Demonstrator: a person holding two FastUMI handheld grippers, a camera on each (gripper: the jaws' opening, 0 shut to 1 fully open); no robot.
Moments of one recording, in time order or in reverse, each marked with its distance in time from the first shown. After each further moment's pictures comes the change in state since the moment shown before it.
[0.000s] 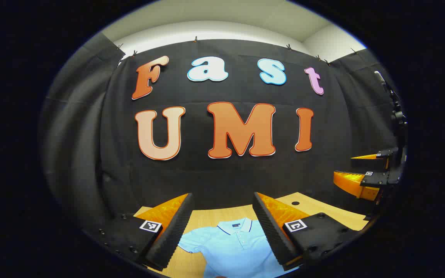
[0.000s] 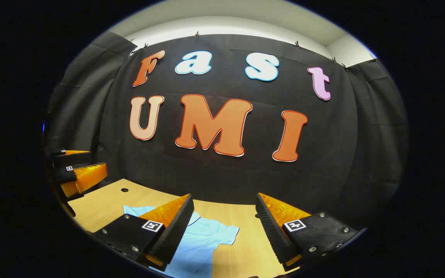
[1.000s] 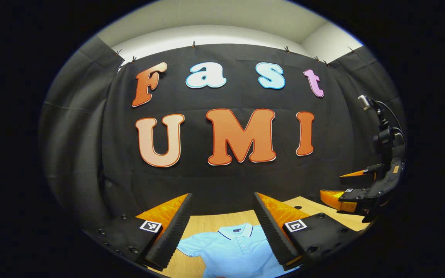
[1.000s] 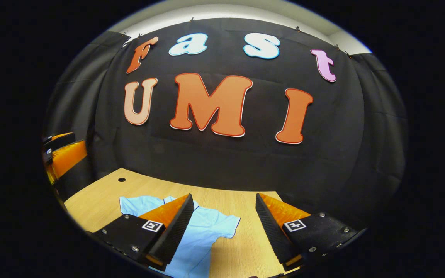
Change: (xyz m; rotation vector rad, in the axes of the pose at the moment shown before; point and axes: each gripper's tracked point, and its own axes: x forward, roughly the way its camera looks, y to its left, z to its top) left arm 0.001 -0.010 0.016 0.018 -0.043 0.013; right arm 0.036 -0.012 -0.047 0.033 0.184 -0.011
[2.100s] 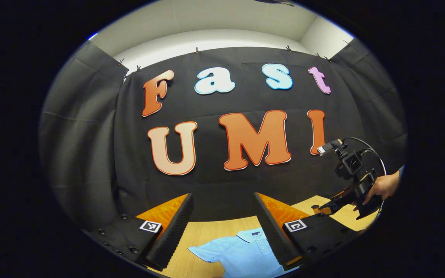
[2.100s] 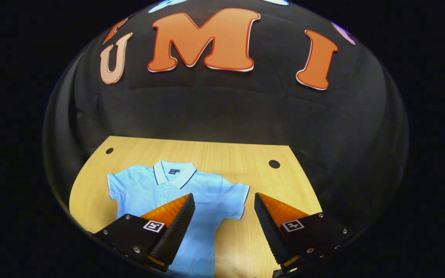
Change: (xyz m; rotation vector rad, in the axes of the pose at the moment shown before) left arm 0.006 0.035 0.004 0.078 -0.044 0.110; right arm 0.121 0.007 -0.105 0.006 0.488 0.048
